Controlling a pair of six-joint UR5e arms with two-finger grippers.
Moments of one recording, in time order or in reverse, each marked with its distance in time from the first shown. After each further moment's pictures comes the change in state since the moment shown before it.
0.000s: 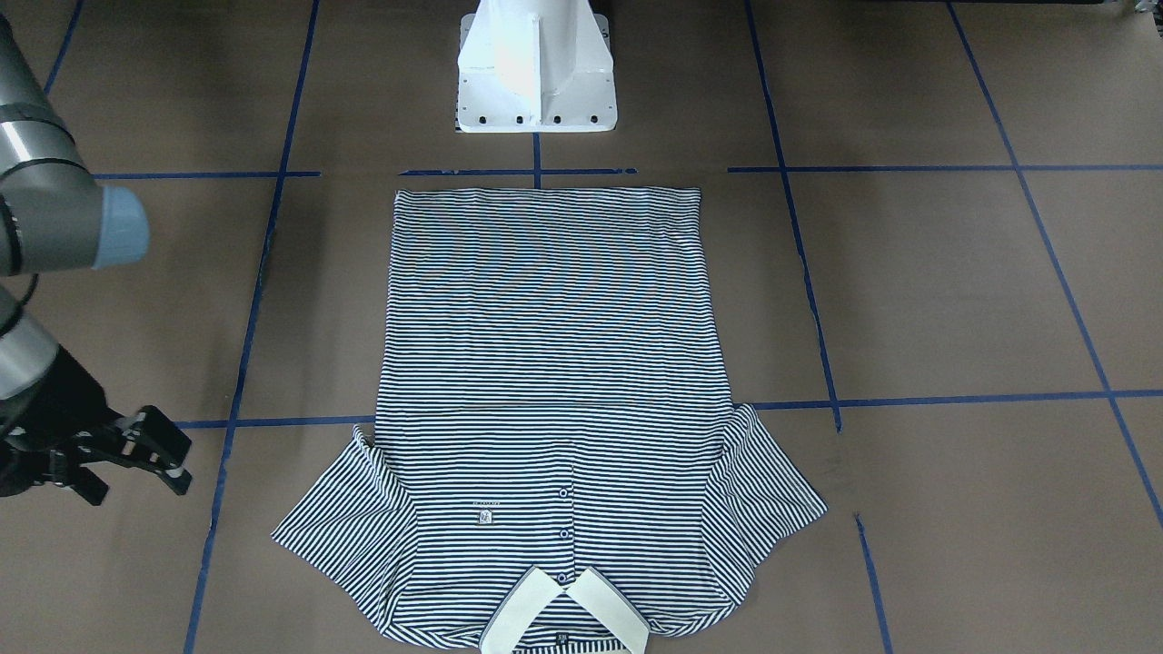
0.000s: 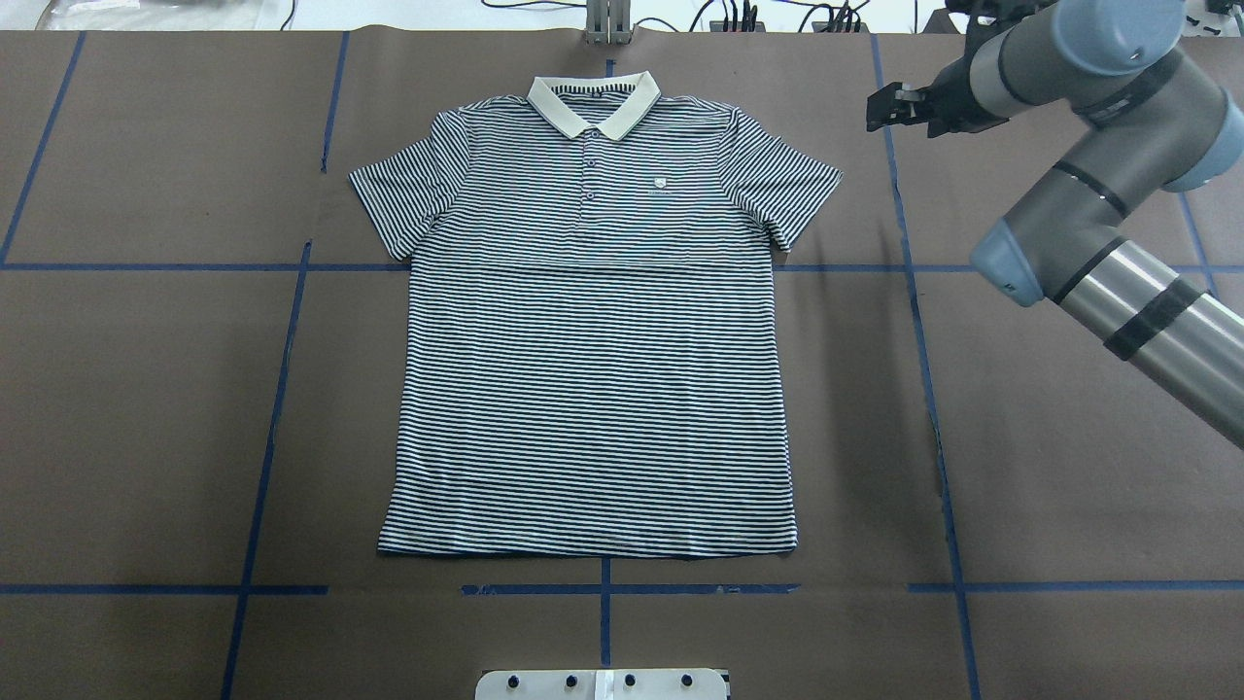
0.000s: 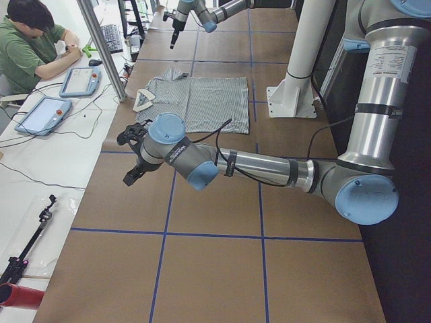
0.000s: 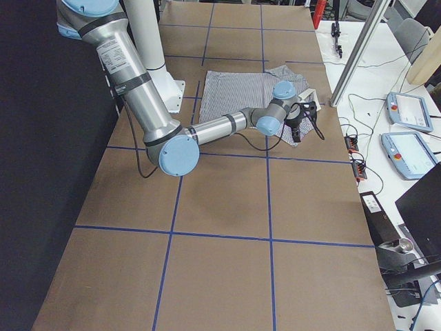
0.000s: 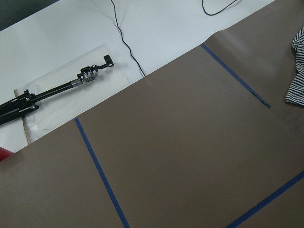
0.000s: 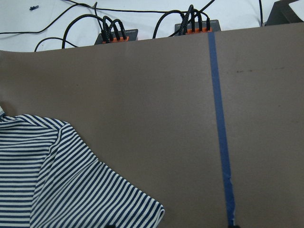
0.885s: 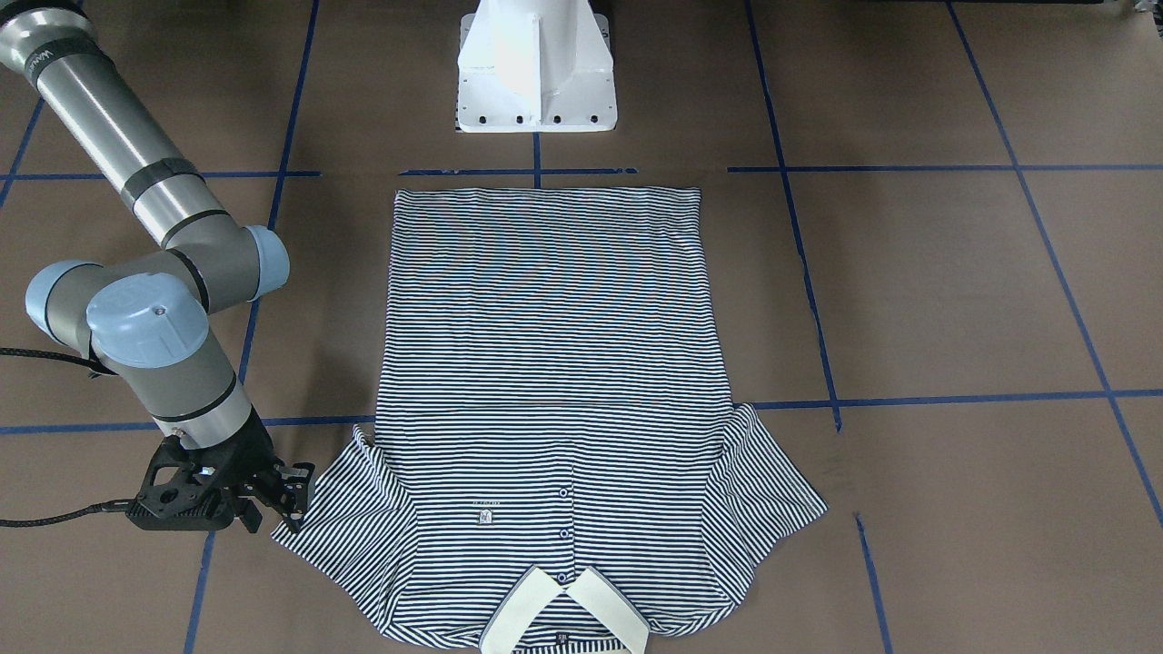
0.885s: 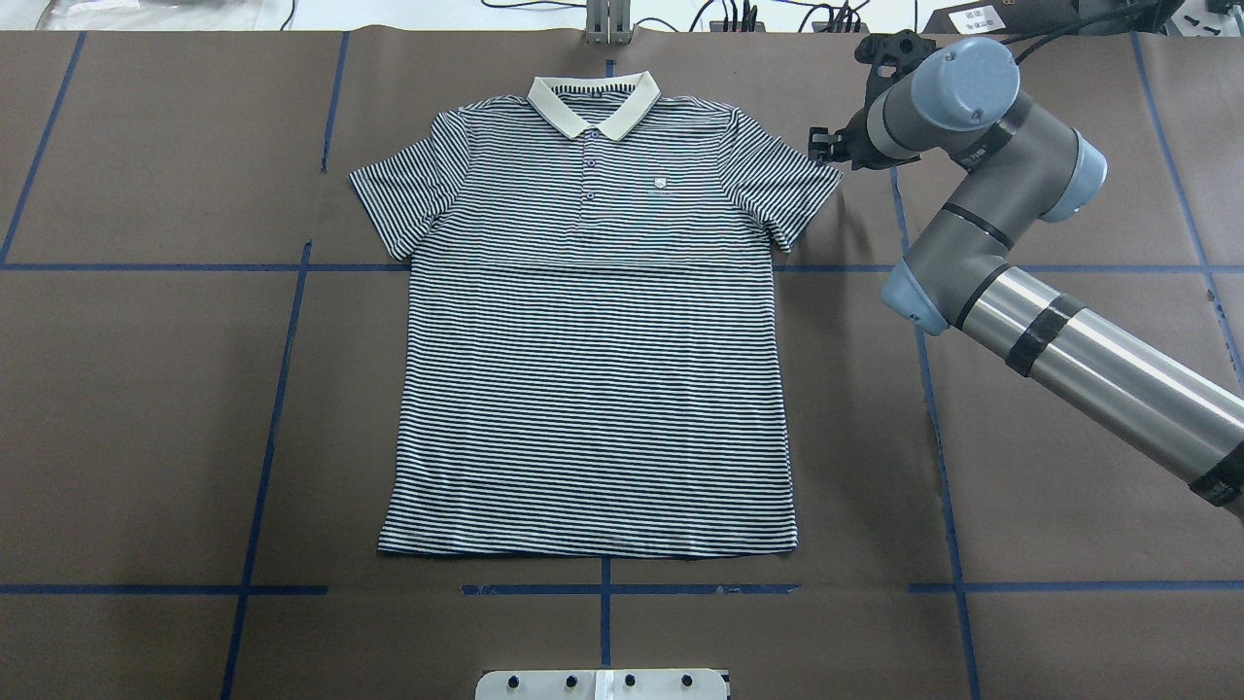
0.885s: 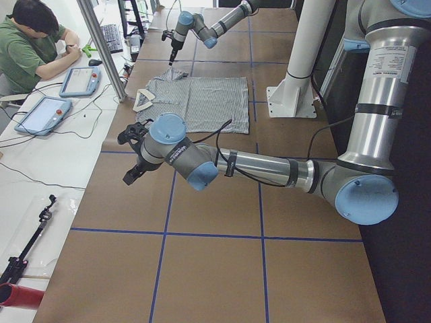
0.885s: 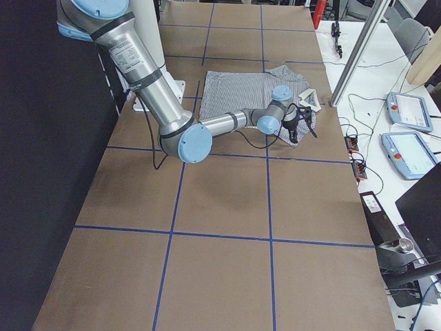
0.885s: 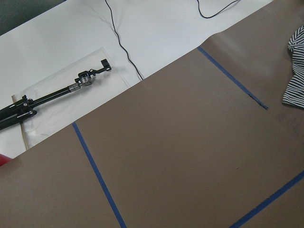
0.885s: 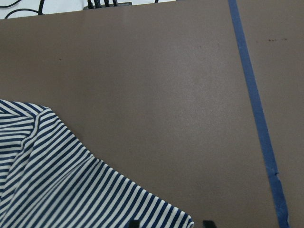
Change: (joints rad) left arm 0.002 0.001 0.002 -0.015 0.001 0.000; right arm -0.092 0.102 -0.180 0.008 -0.120 0.044
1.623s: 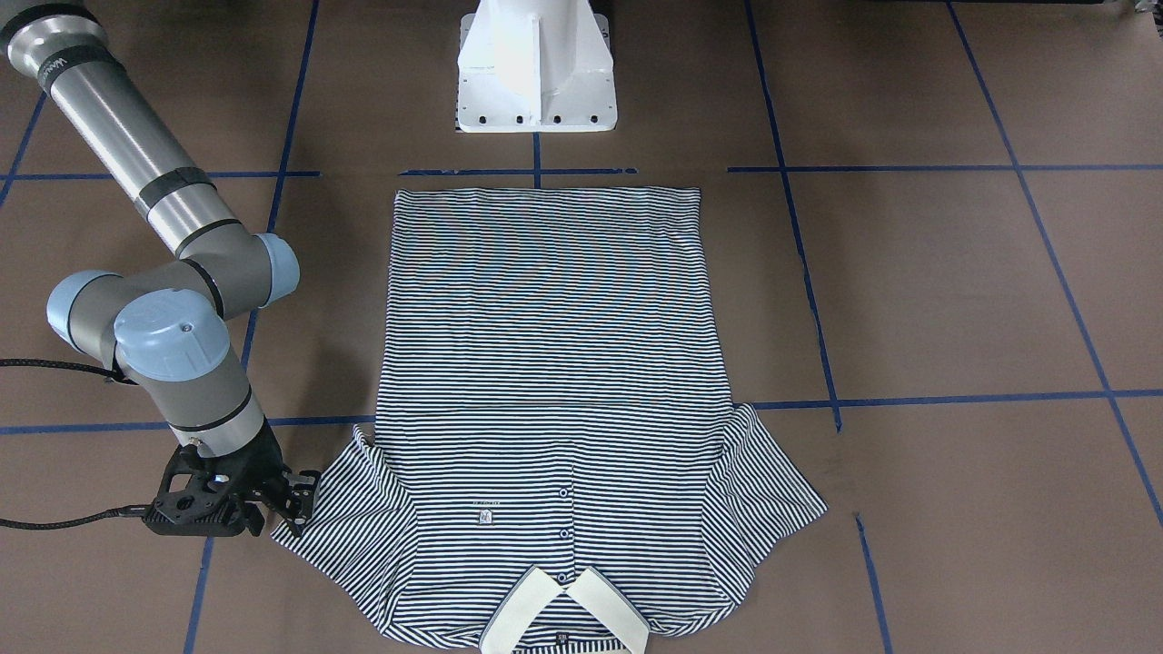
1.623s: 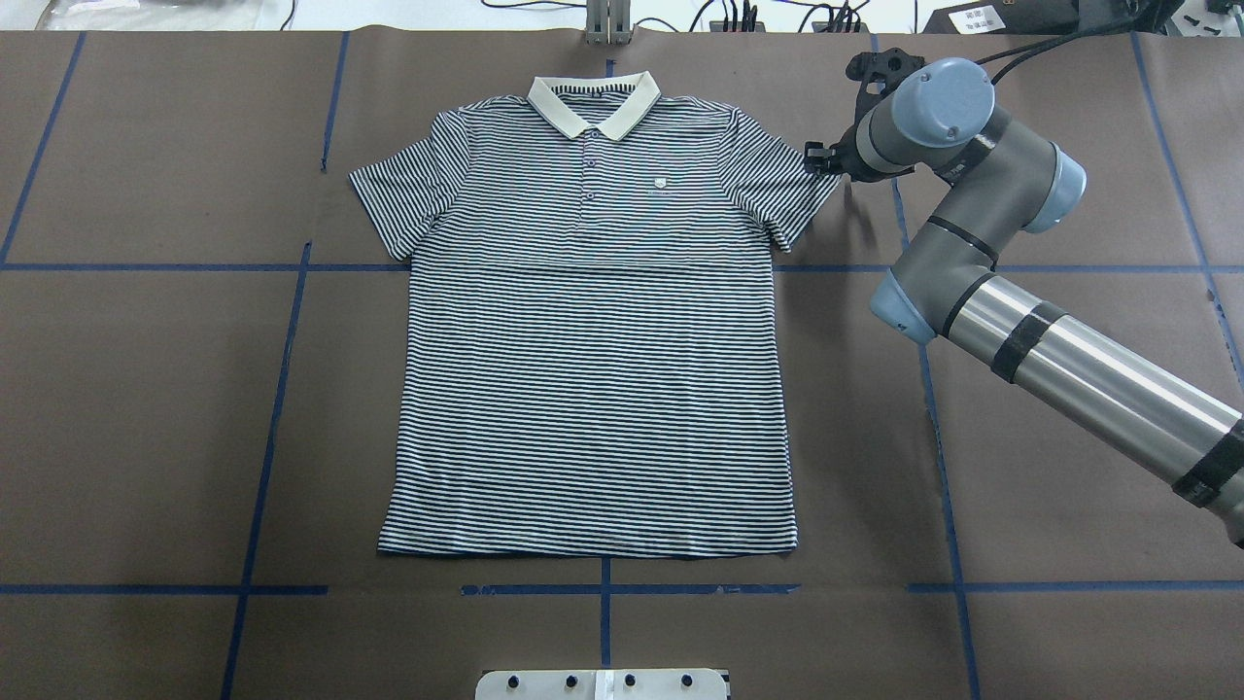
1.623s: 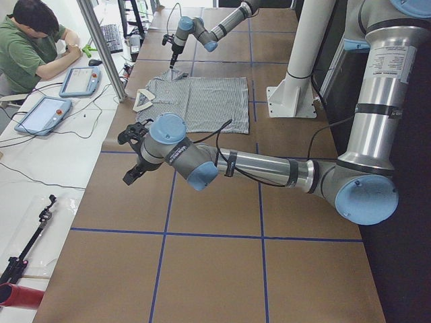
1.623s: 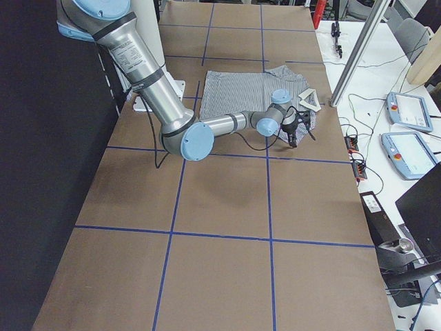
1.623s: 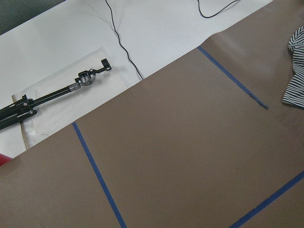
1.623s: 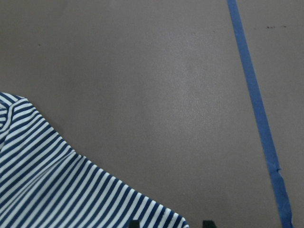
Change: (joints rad) left arm 0.000 0.001 0.000 0.000 0.000 0.001; right arm -0.020 0.019 -0.055 0.000 -0.034 0.000
